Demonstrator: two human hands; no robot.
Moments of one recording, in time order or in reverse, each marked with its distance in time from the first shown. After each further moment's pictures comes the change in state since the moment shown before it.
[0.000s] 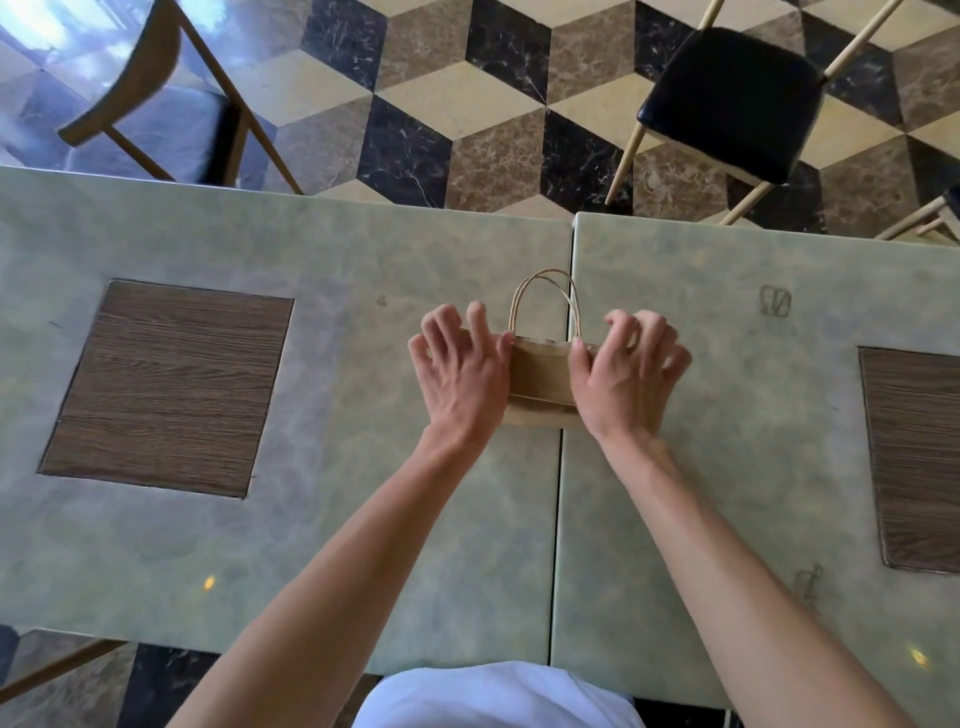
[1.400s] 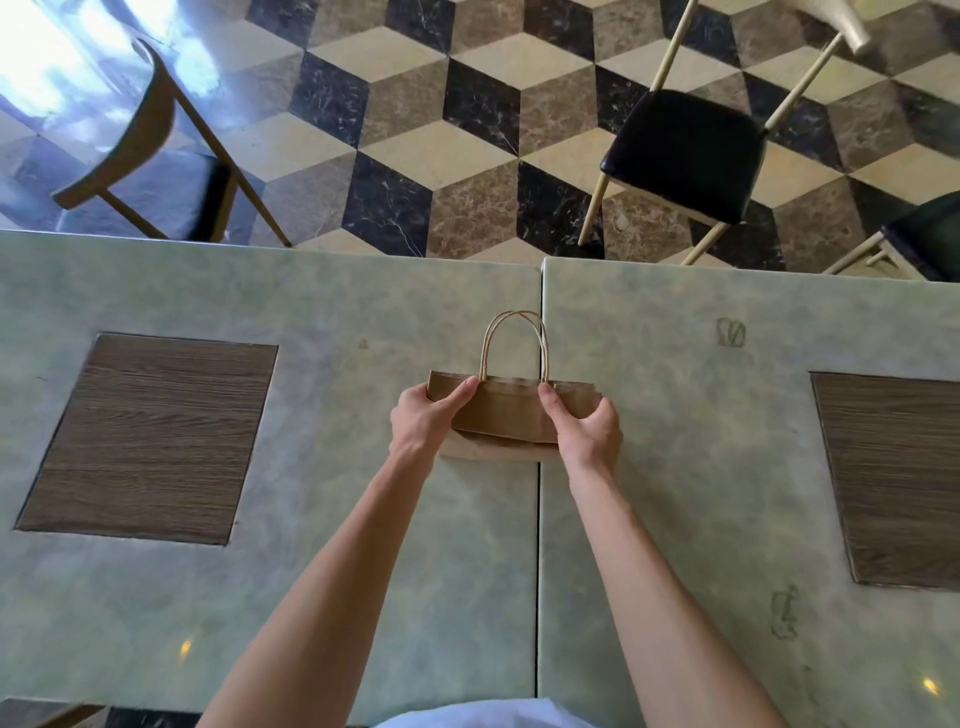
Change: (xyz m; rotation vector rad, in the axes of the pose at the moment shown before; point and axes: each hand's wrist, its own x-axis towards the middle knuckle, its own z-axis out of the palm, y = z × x) left_hand 0.008 -0.023 -0.001 -0.888 -0.481 -0.707; right_hand -0.015 0.007 0.014 0.789 -0.323 0.784
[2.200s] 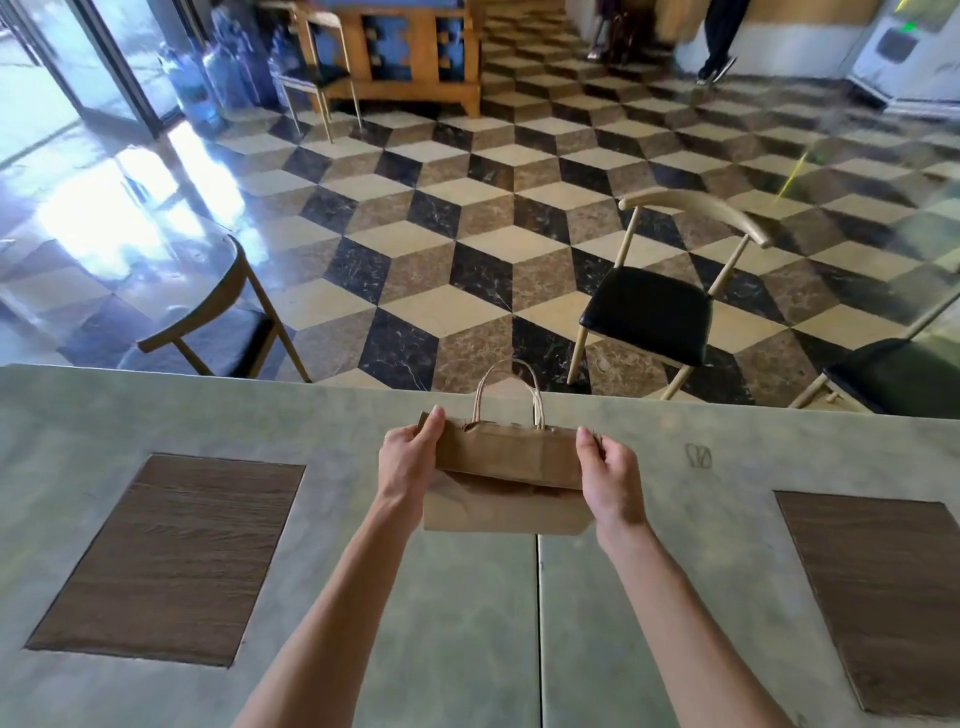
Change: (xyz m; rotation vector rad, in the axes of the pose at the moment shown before) left_hand -0.060 0.105 -0.056 -0.292 0.053 0.223; right_hand -0.043 -0.109 -0.073 0.129 -0.079 -0.440
